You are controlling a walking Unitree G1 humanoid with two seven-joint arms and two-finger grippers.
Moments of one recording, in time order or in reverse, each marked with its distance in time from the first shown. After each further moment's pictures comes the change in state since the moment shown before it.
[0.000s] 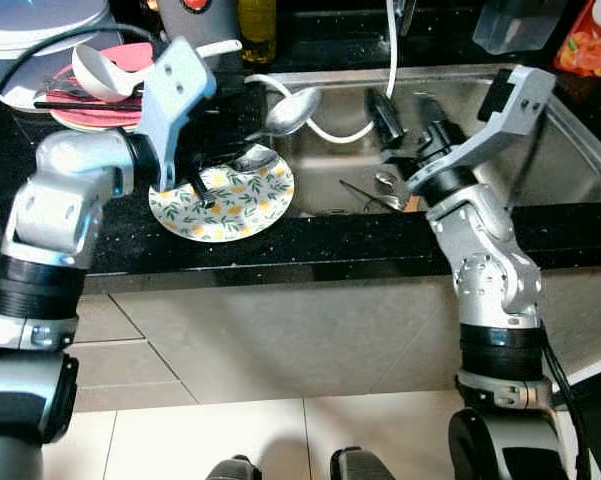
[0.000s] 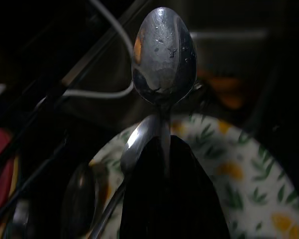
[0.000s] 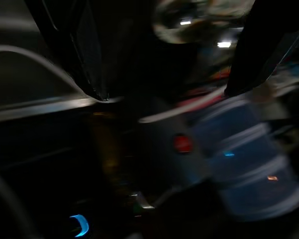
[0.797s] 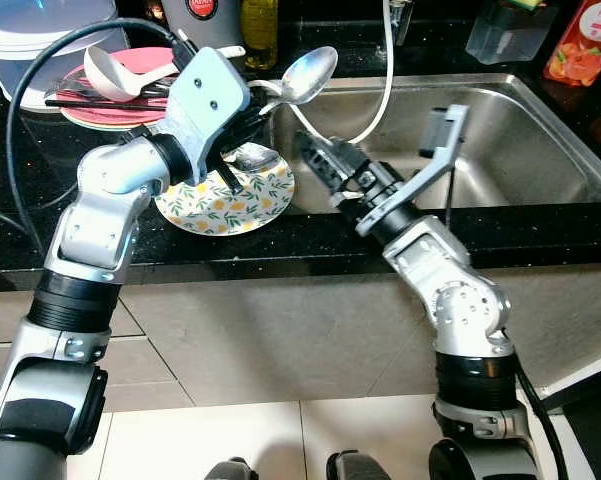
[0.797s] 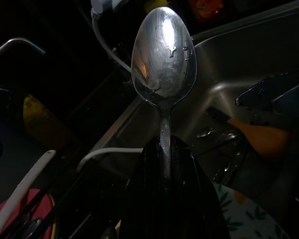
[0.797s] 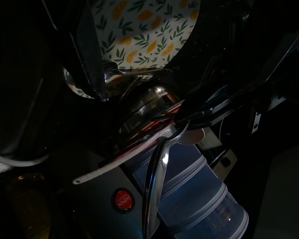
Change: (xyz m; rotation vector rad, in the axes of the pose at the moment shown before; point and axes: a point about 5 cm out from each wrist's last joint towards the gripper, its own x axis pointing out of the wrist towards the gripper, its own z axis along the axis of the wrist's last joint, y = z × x) left arm 0.019 -0.012 0.027 0.093 -0.208 0.109; right arm -0.004 0.027 -0.042 0.227 0.160 0.094
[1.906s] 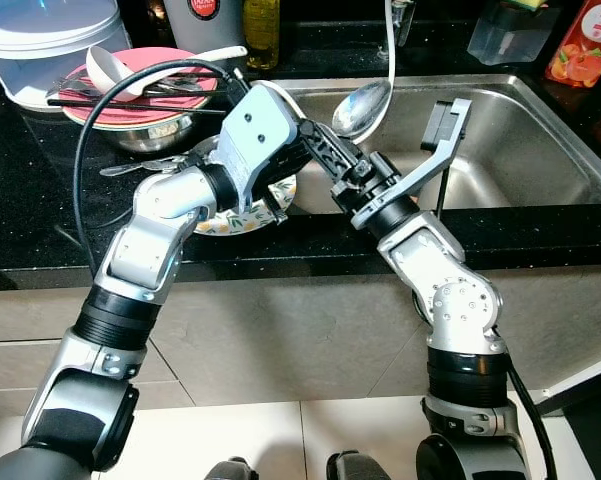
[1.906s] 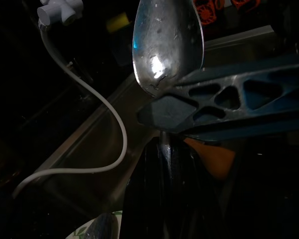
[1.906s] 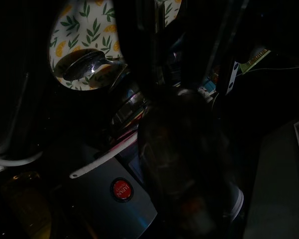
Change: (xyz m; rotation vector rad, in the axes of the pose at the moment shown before) left arm 0.024 -0.044 0.000 -0.112 -0.083 -0.122; right arm 0.006 0.008 0.002 0.101 -0.043 0.003
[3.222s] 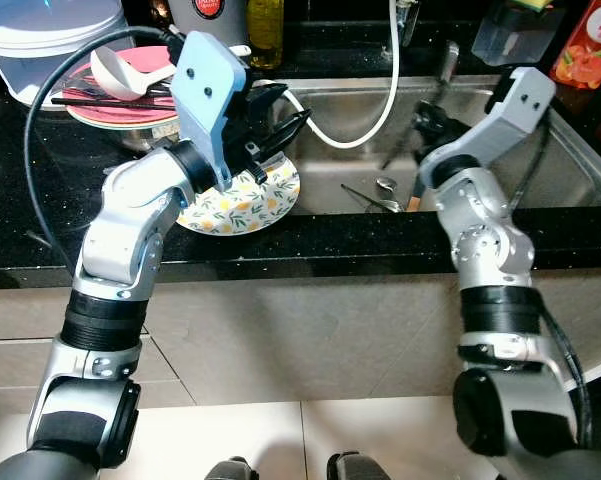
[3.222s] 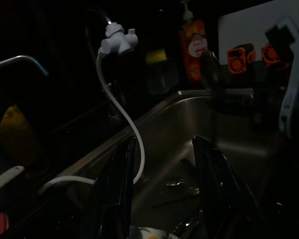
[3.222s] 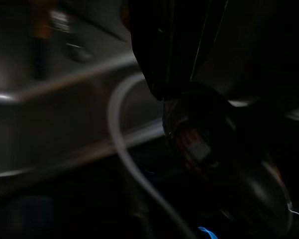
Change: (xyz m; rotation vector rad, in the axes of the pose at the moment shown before) left arm -0.022 0.021 0.021 -0.131 -0.120 0.165; right arm -0.009 -0.114 0.066 -0.526 -0.067 -0.753
